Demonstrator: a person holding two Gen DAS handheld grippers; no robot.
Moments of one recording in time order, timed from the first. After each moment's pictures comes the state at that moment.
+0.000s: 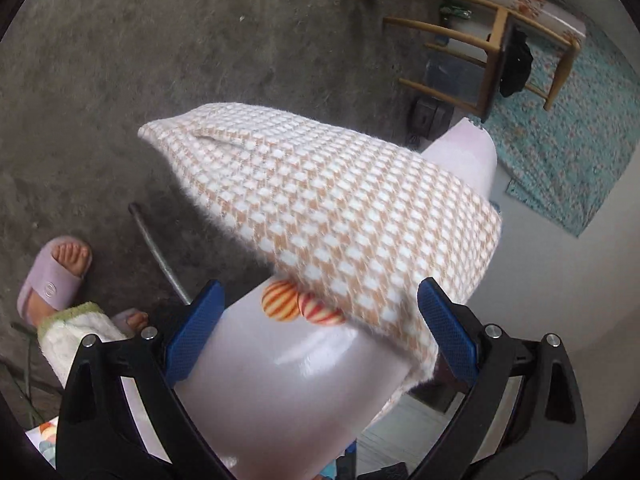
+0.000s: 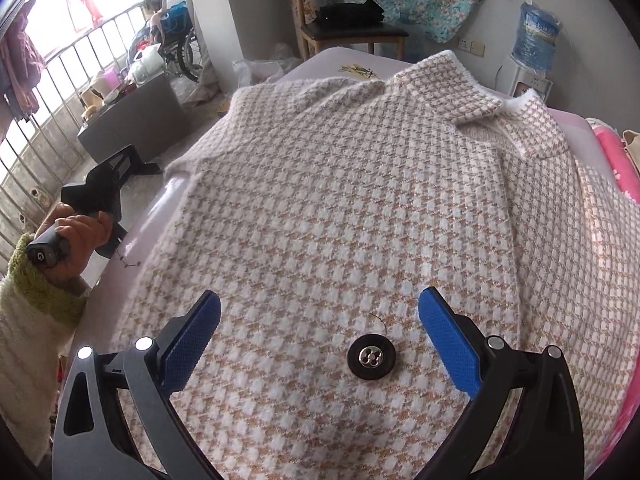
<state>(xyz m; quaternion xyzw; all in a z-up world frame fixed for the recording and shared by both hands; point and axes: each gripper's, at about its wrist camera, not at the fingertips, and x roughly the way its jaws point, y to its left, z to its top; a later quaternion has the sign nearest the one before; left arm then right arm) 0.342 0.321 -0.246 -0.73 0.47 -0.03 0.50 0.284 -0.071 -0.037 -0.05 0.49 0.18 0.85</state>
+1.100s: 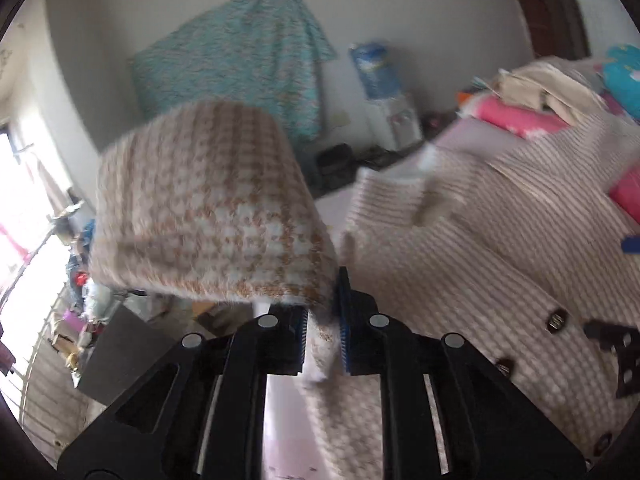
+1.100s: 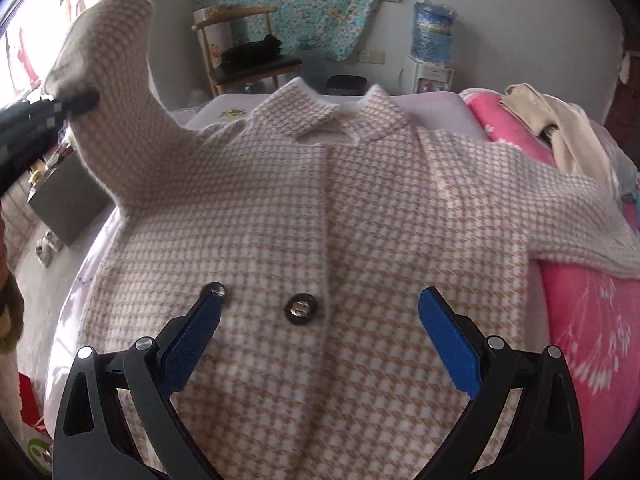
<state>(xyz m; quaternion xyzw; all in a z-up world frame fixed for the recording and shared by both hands) 0.302 -0.018 0.073 0.24 0.30 -0.07 0.92 0.221 -0.201 0.014 0.00 0.44 0.03 0.90</state>
